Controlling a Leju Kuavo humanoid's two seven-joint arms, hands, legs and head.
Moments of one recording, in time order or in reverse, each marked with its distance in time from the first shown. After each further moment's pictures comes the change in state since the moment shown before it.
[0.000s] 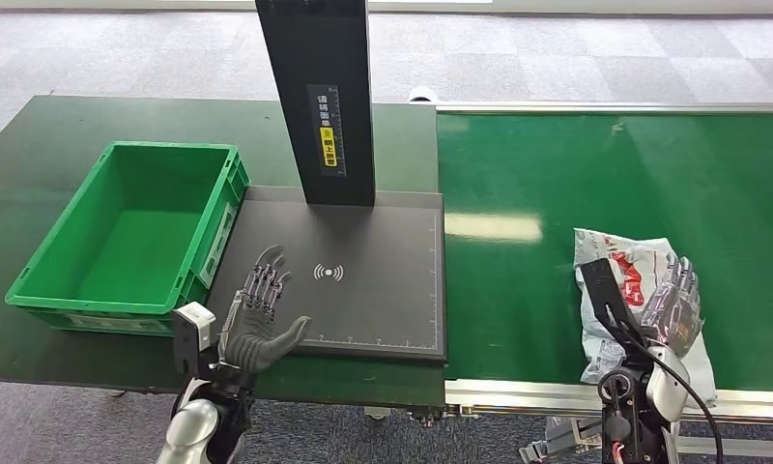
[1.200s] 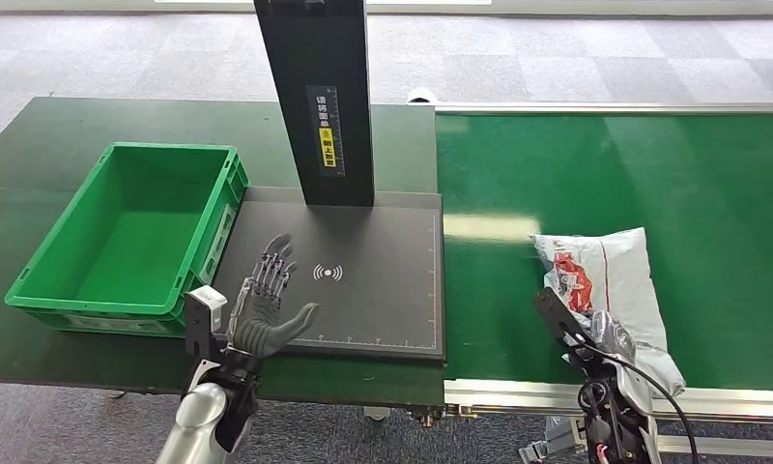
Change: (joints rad) left arm -0.065 -0.014 0.008 0.067 -0.015 0.002 0.010; right arm -0.027 -0.013 0.050 0.217 -0.001 0.289 0.026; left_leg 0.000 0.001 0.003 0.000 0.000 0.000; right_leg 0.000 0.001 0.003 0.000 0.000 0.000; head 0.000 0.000
